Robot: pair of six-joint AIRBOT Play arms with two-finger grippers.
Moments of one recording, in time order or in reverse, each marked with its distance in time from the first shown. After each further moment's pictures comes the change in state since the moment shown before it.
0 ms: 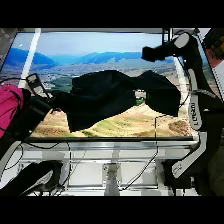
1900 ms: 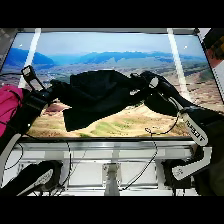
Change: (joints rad) left arm 0.116 -0.064 0.000 -0.023 0.342 0.052; right arm 0.221 0.176 -0.774 0.029 -0.230 -0.299
